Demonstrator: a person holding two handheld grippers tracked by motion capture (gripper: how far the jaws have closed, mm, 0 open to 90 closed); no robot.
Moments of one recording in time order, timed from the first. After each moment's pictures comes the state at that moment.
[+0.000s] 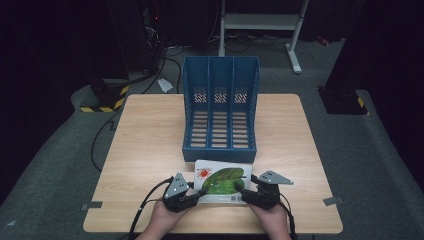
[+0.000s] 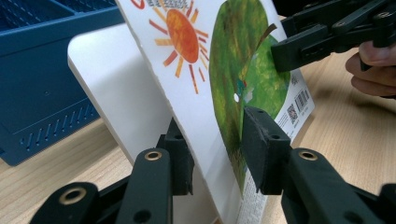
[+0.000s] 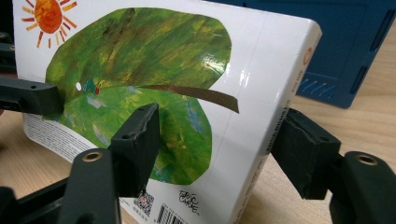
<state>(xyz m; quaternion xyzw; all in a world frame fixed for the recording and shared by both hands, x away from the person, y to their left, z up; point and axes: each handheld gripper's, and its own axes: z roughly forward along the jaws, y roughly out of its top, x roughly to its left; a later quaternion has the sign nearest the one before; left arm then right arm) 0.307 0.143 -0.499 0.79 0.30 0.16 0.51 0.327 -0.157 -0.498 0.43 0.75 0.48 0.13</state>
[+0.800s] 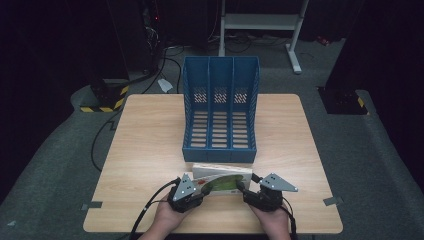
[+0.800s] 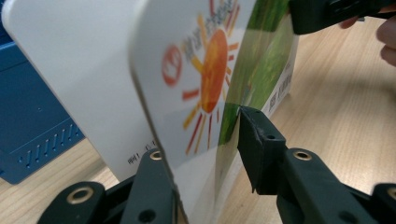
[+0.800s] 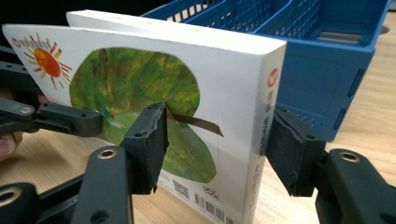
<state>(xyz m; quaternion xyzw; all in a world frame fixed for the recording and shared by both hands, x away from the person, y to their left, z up) 0.308 0.128 -0.502 0.81 0.28 0.19 0.49 0.312 -0.158 -0.484 0.40 0.74 0.51 0.18</state>
